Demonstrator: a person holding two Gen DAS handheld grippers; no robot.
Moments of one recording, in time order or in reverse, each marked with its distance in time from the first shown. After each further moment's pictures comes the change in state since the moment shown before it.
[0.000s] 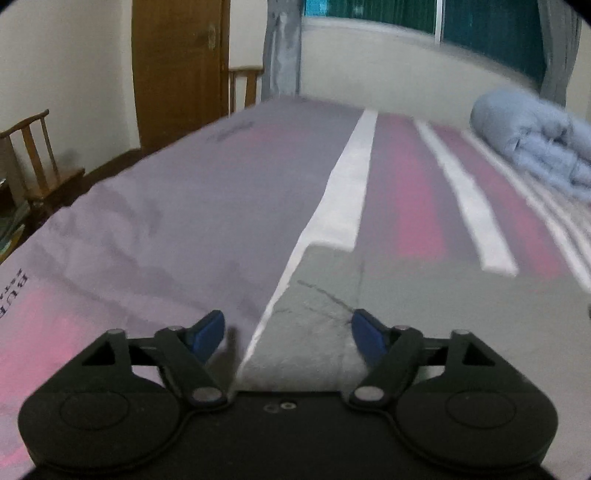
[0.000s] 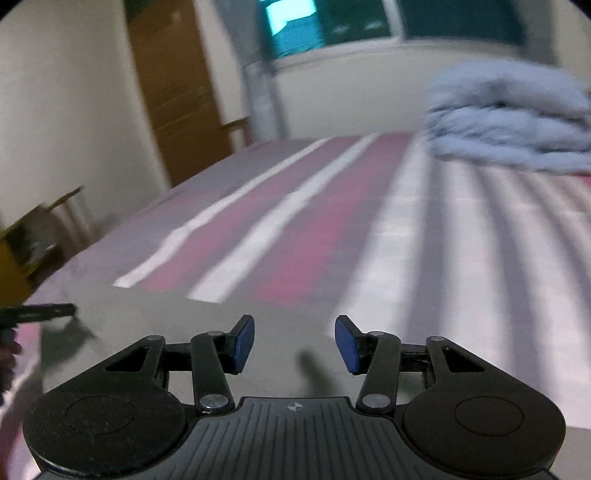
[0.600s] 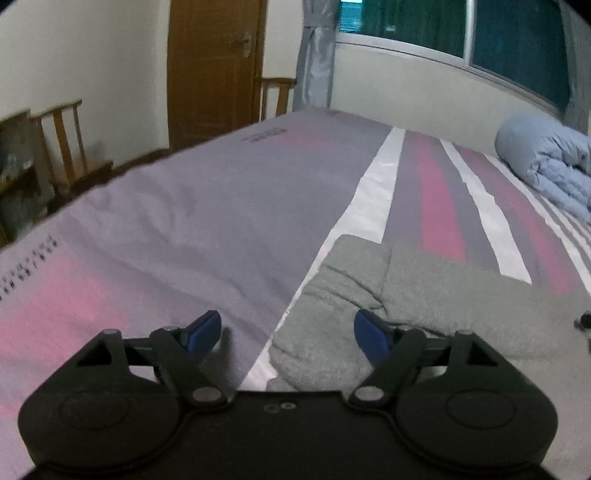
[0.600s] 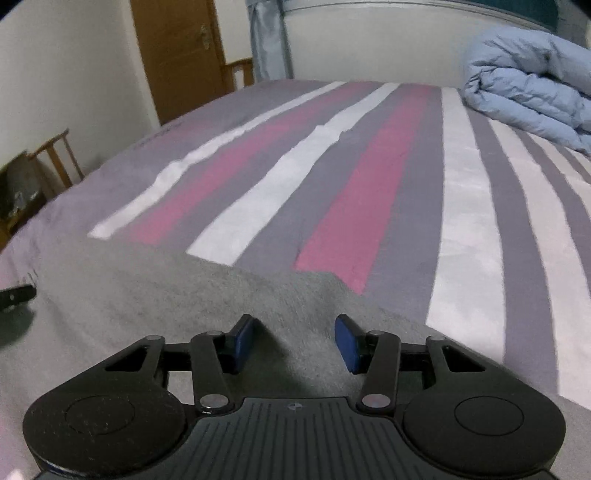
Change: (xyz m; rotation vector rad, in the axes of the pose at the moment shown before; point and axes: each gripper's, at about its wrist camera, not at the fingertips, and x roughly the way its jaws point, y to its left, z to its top) left arm -0.020 0.009 -0.021 -0.079 -0.059 0.054; right arm 0.065 0.032 -0.013 -0.033 0.097 -0.098
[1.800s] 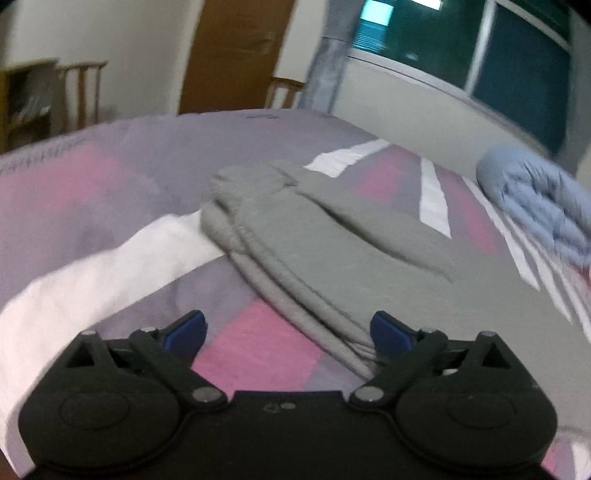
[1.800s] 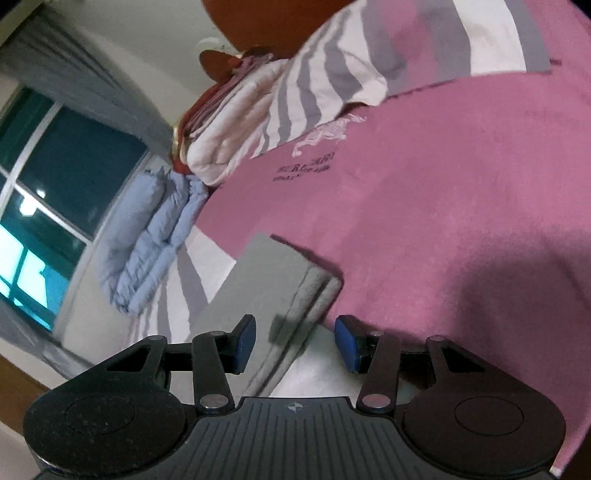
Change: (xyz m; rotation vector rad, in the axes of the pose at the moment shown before) left arm -0.074 -0.045 -0.094 -0.222 -0.025 -0.065; right arm -0.412 -0.327 -0.314 1.132 -0.556 -0.345
